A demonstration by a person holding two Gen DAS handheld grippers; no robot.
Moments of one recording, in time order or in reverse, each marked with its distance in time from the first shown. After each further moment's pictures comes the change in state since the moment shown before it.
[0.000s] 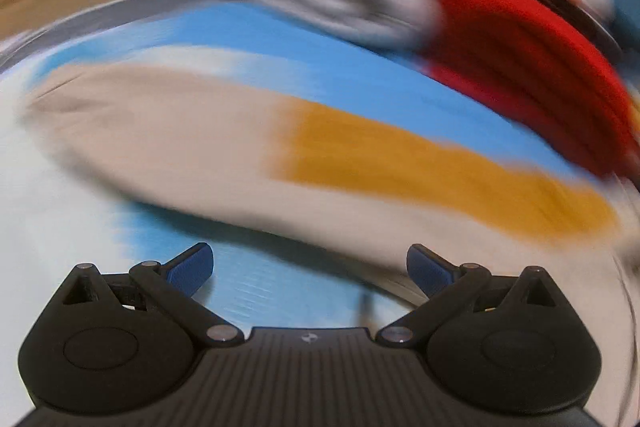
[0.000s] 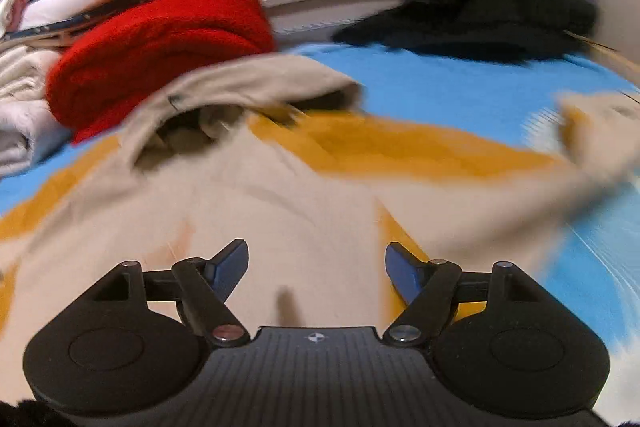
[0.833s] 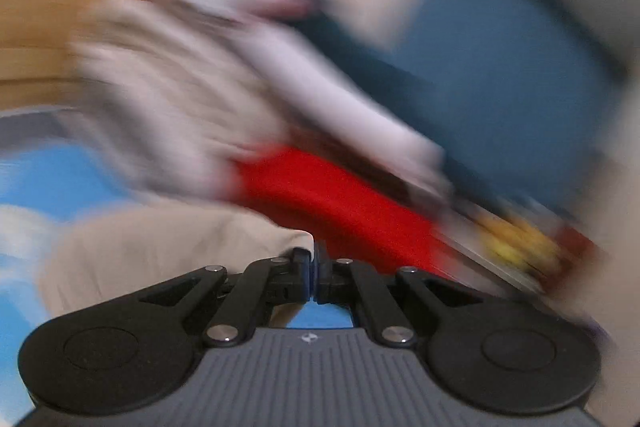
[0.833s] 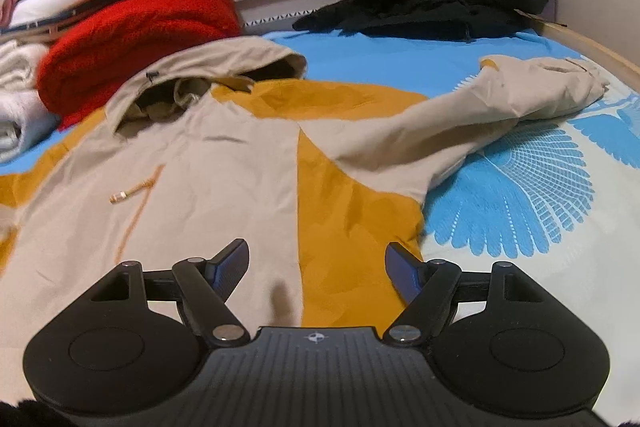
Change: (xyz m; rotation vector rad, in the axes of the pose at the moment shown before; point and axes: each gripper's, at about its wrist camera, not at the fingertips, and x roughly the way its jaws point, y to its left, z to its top) left arm -0.179 -0.243 0.096 0.087 -0.227 -0.602; right arm -0.055 -0.044 -0.041 0.045 -0.007 -0.026
